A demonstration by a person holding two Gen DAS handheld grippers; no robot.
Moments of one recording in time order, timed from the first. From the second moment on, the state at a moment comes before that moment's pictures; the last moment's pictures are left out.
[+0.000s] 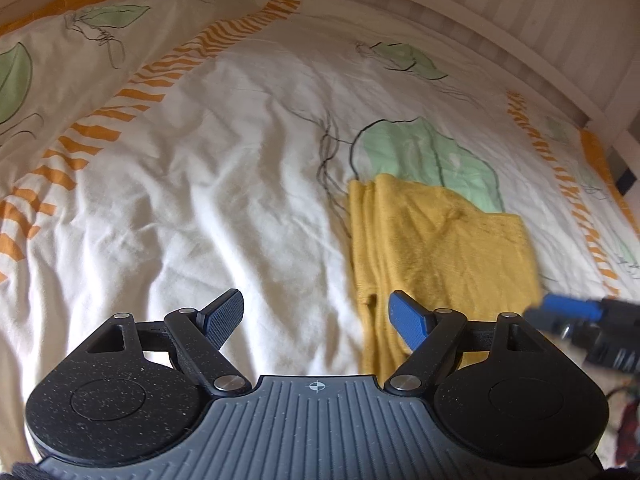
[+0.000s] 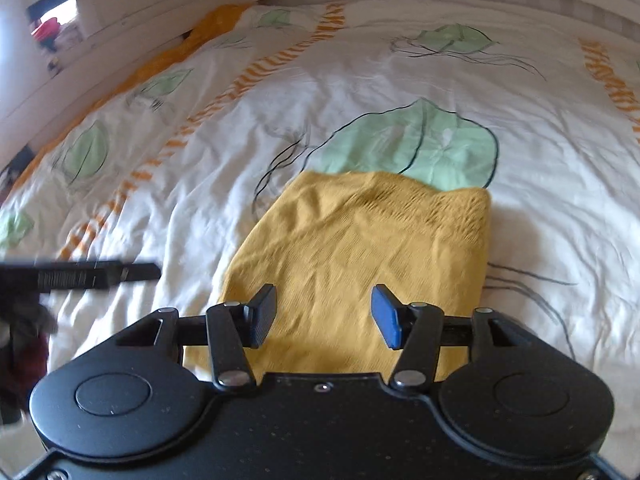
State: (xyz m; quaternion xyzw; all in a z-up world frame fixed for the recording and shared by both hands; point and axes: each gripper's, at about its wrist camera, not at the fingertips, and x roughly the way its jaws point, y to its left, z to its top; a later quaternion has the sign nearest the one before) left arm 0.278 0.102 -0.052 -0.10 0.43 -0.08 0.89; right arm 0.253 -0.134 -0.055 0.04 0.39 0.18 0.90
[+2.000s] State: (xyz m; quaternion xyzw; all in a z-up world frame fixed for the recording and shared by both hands) left arm 0.272 0.065 -0.102 -0.16 0.48 -0.19 0.84; right arm 0.261 -0.253 -0.107 0.28 0.36 0.18 0.87
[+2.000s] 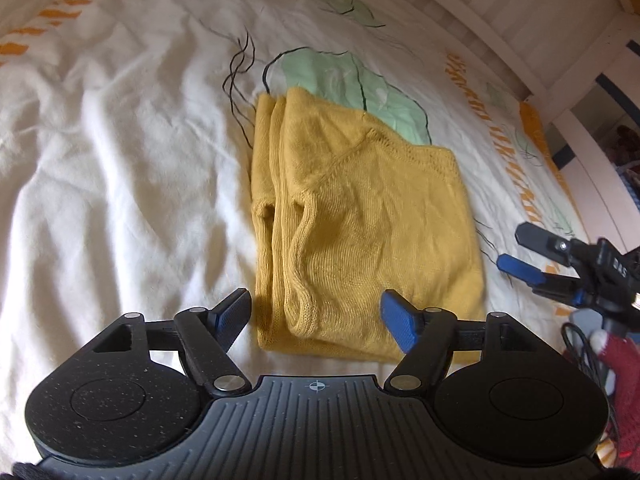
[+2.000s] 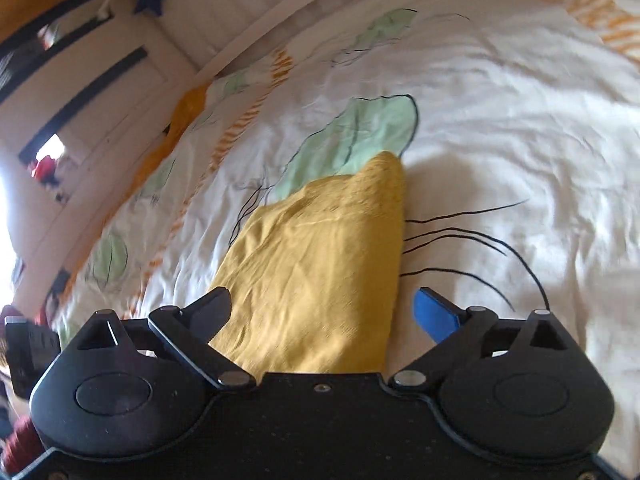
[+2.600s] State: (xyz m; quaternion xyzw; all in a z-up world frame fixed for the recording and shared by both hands) left arm 0.312 0.060 -0.126 -0.24 0.50 -0.24 0.80; right arm 0.340 -0.257 -0.149 0.38 0.37 0.26 0.81
